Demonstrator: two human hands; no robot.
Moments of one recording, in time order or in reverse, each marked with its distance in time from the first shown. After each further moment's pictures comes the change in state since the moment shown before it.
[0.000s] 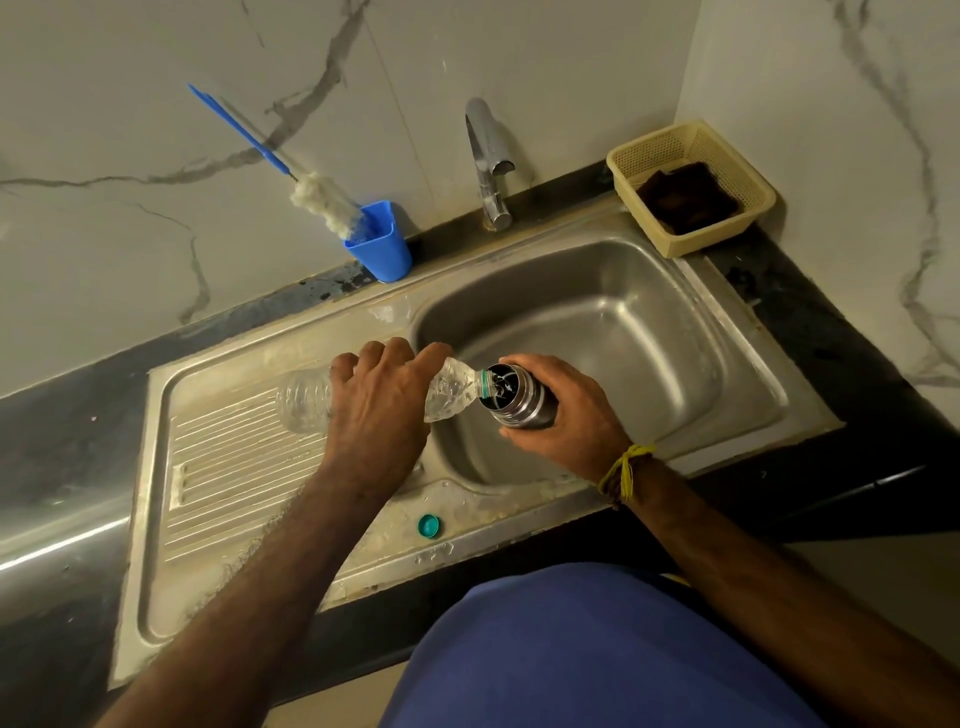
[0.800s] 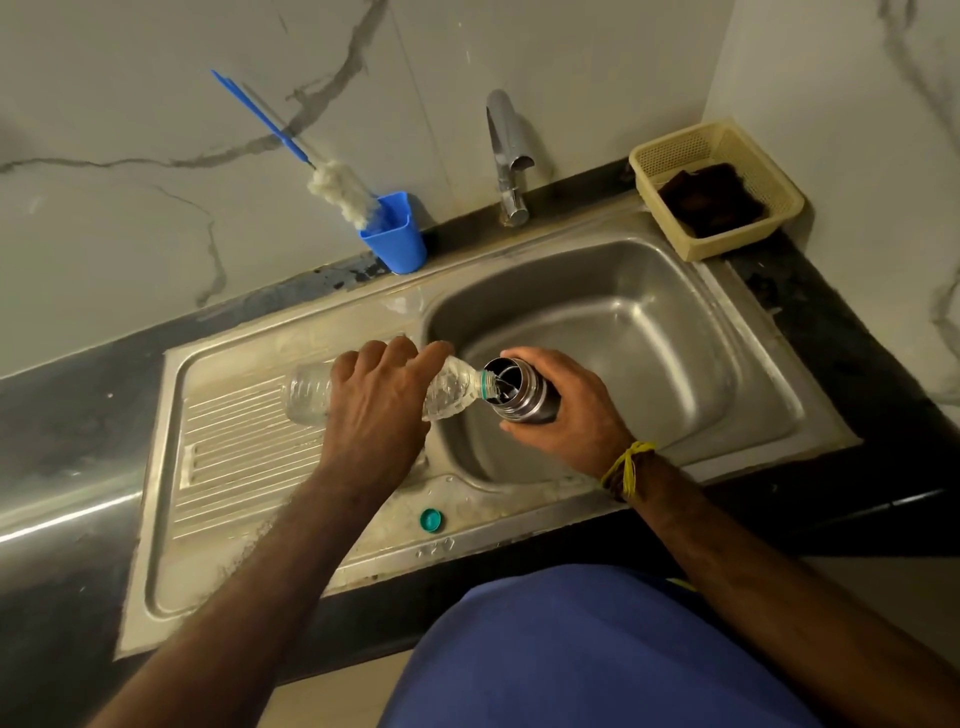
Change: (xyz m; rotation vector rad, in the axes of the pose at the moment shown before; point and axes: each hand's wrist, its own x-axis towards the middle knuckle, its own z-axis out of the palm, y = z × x) left_hand -0.007 -0.004 0.003 -0.028 0.001 -0.022; right_hand 0.009 0.003 0.002 0.025 -0.025 -0.037
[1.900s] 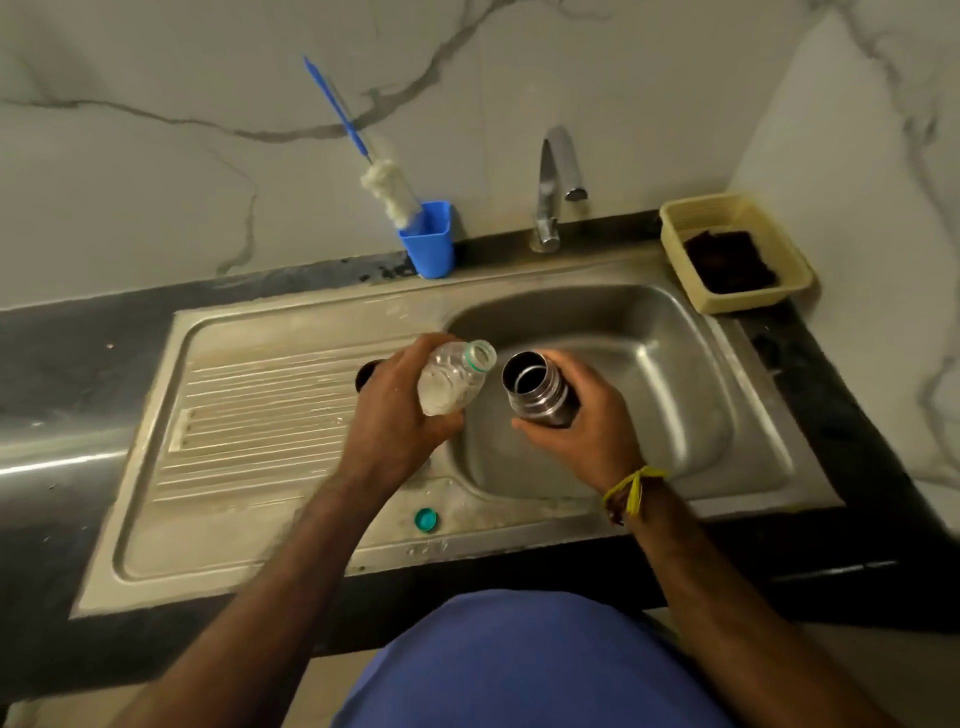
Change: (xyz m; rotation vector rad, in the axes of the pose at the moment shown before) left_hand -0.018 -0.016 0.019 -0.805 0.191 -0.164; right_hand 0.005 -0.022 0.000 -0.043 0.062 0.036
